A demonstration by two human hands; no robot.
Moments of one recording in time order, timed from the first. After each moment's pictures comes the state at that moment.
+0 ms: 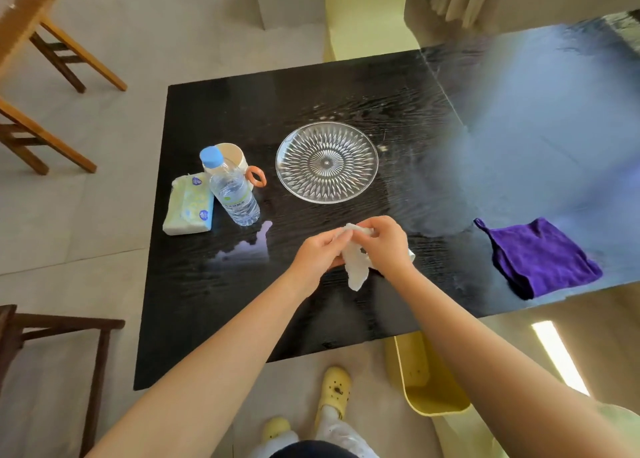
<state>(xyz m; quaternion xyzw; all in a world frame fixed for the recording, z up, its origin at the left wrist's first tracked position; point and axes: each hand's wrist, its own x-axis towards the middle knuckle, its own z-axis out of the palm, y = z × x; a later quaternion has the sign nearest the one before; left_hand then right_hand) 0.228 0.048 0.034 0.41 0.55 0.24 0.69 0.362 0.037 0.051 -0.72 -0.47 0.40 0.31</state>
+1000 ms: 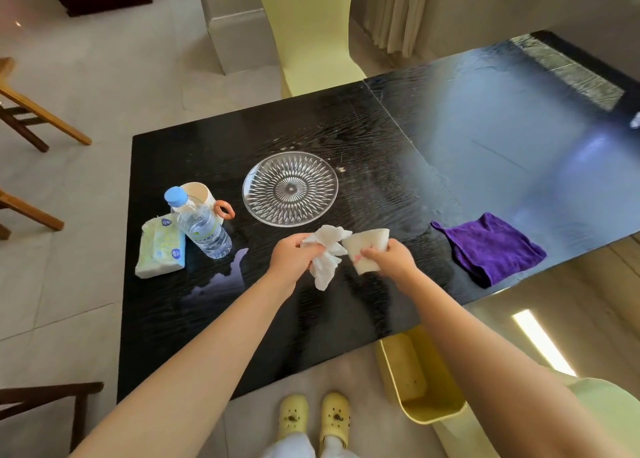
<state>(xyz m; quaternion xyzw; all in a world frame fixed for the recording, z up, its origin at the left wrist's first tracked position) 0.249 0.058 0.073 0.47 0.60 0.24 0.61 0.437 0.024 0.017 -0.80 -0.30 0.46 0.27</state>
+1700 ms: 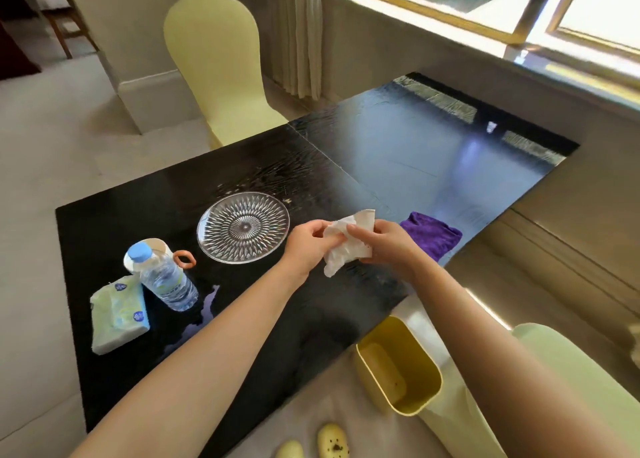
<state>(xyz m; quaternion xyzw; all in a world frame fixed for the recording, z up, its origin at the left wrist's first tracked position) 0.297 0.052 0.137 0.63 0.42 0.19 0.62 0.430 -0.034 0.152 -0.74 -0.30 0.43 0.41</state>
